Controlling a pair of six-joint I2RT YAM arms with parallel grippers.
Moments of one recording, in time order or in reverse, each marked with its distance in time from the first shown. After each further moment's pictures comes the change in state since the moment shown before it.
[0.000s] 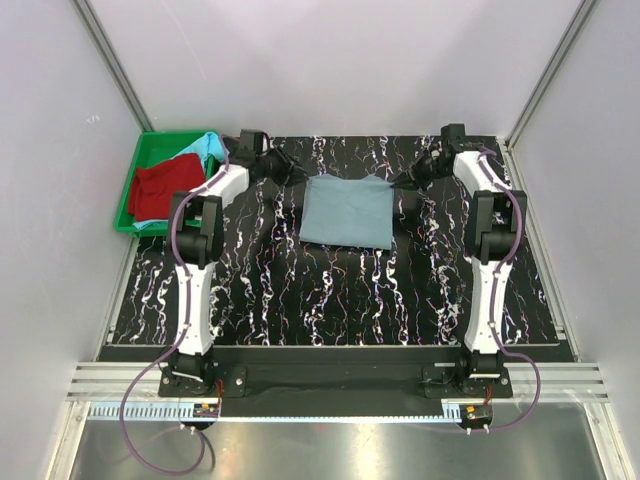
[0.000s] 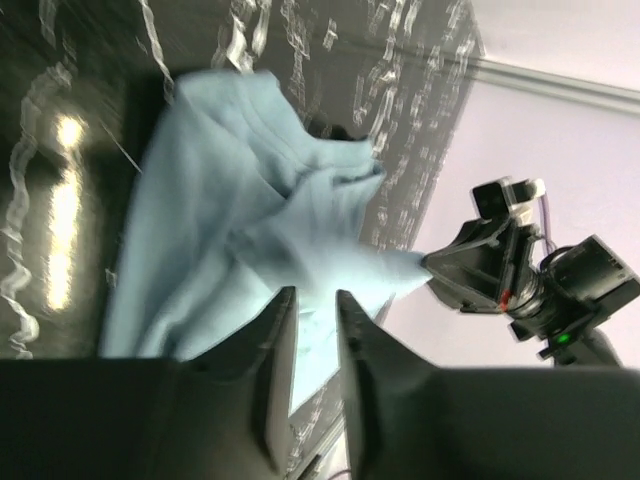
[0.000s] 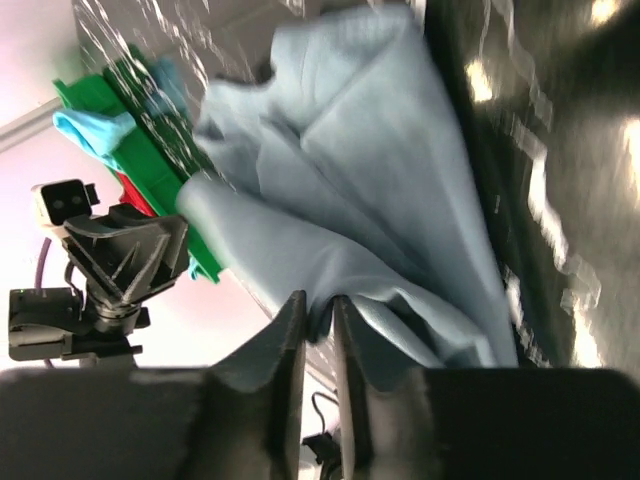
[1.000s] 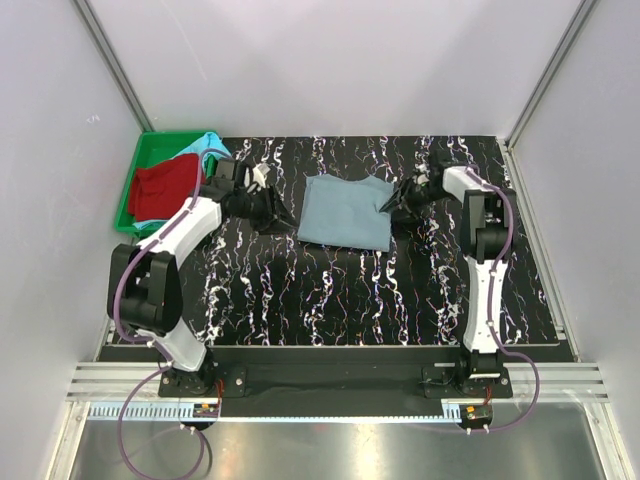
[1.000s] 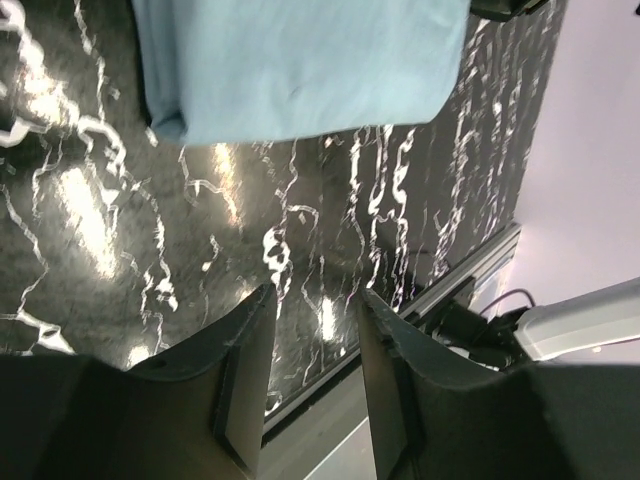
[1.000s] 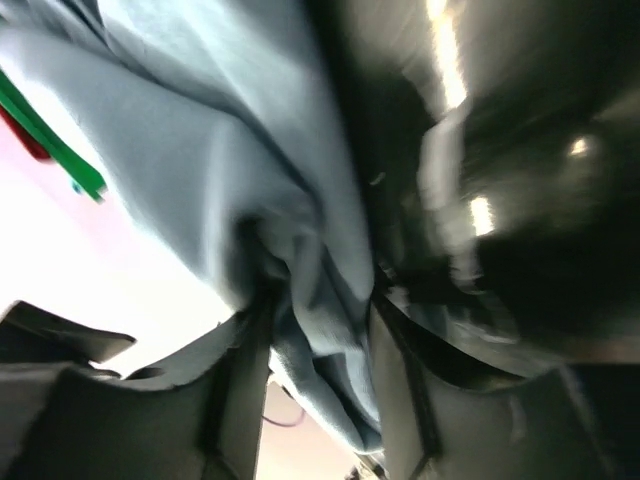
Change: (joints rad) left arm -0.043 -0.660 -0.565 -0.357 0.016 0.528; right arm 0.016 0.079 -0.111 -0.062 -0.101 -0.311
